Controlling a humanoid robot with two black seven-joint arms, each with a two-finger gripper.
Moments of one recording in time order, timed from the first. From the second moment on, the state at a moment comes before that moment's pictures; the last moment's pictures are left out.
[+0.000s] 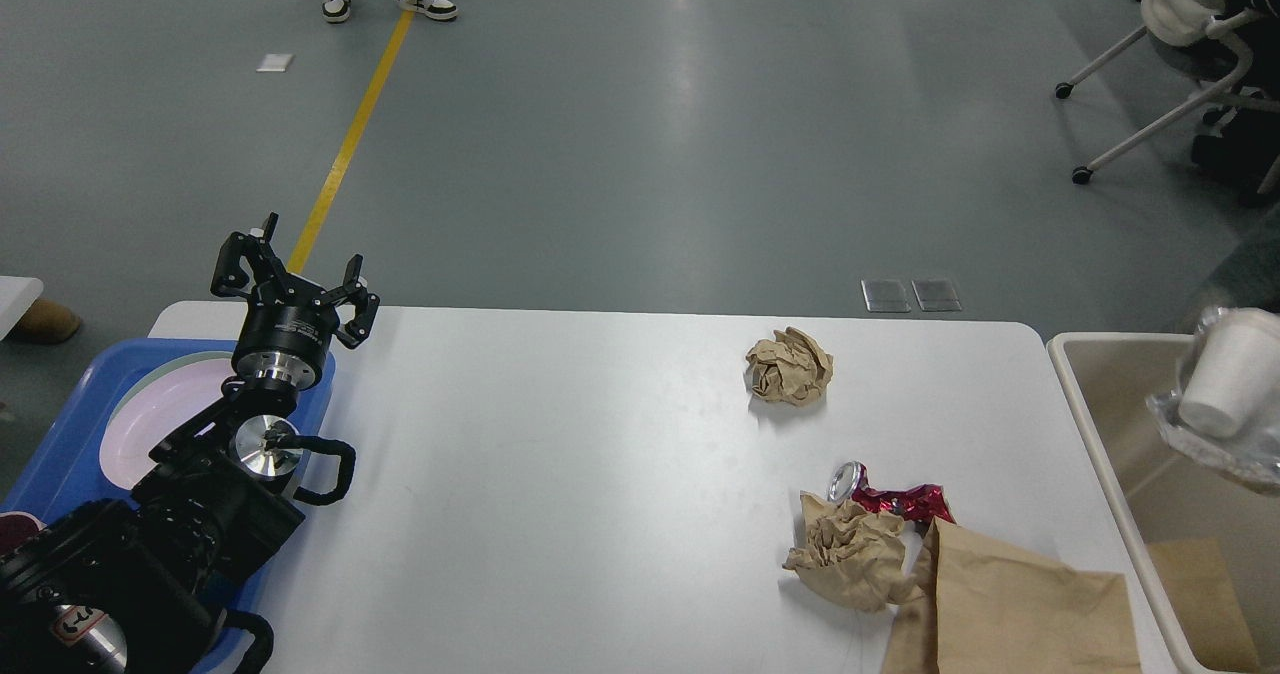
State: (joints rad) left arm -0.85 0.02 -0.73 0.07 -0.25 -0.63 -0.45; right arm 1.17 -0.84 -1.06 0.75 -0.04 0.09 0.00
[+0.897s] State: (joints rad) left arm -0.85 0.02 -0.73 0.07 -0.25 -0.63 -0.45; right arm 1.40 -0.49 -1.15 0.78 -0.03 0.04 0.00
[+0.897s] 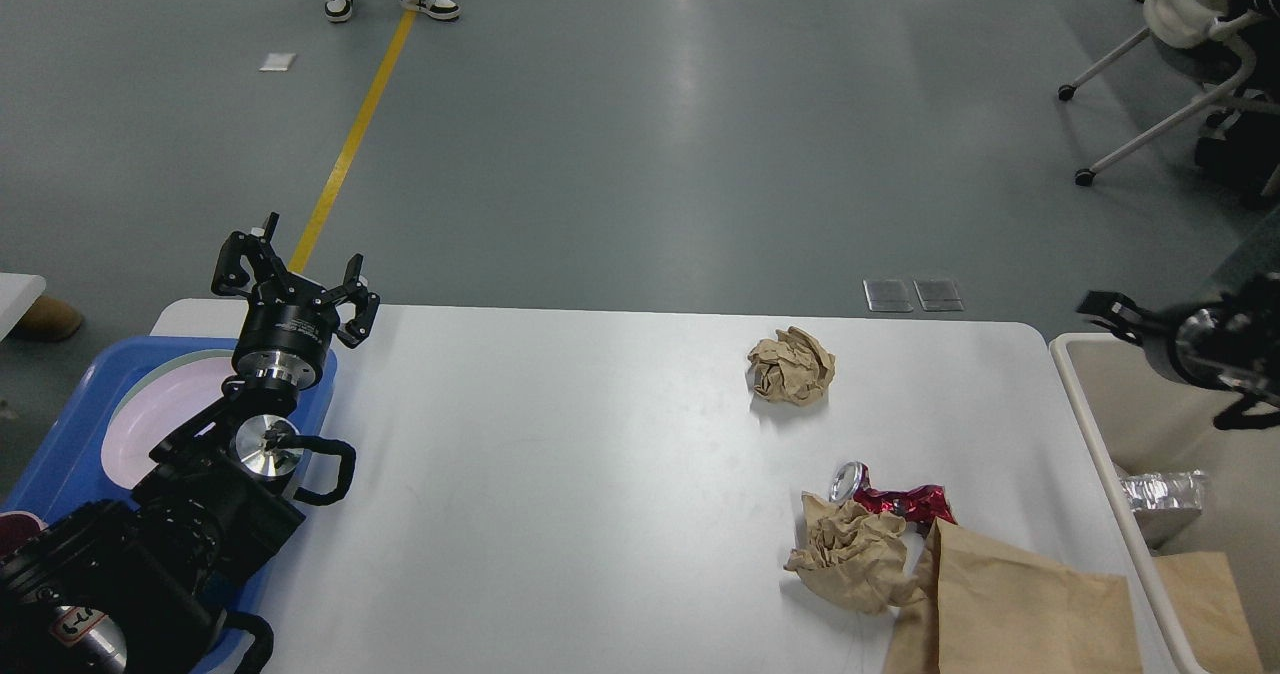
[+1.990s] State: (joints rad) left arm -0.85 0.02 -0.73 0.07 -0.25 -0.63 -0.45; right arm 1.97 -0.08 -1.22 1.11 0.08 0.48 -0.01
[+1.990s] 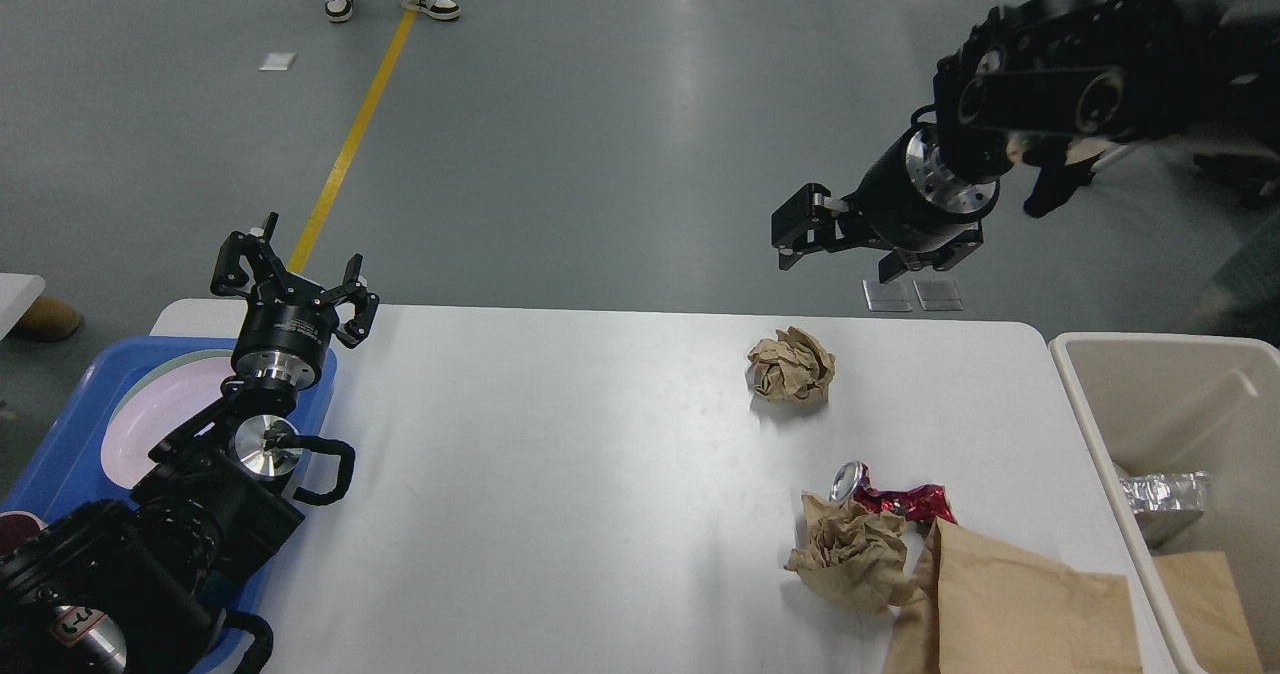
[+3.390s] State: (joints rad) left arm -0.85 0.02 -0.73 0.07 -0.25 -0.63 -0.45; right arm 1.40 0.08 -1.20 0.70 0.10 0.52 -0.01
